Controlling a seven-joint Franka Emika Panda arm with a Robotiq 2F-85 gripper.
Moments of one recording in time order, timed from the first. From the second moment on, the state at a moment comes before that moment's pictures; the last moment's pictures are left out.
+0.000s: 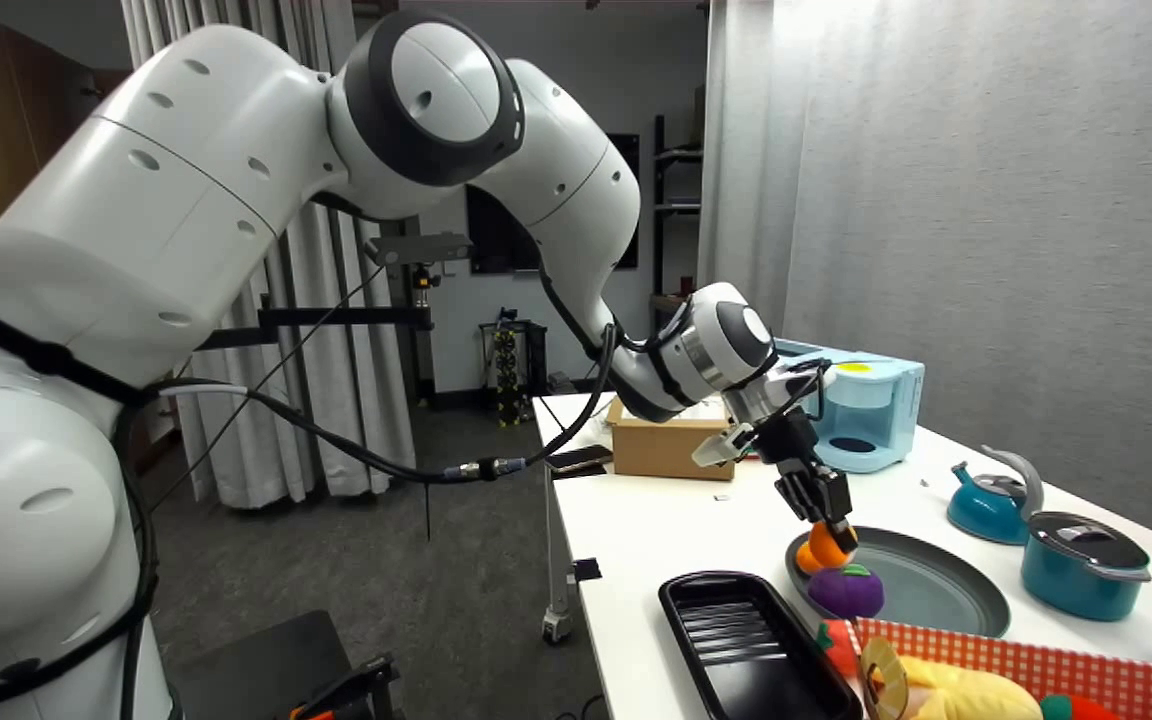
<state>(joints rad) 0.17 0.69 -0.27 -1.65 -0.66 2.36 0.89</state>
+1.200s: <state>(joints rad) 0.18 0.89 -0.27 -1.44 -0.67 2.37 0.87</state>
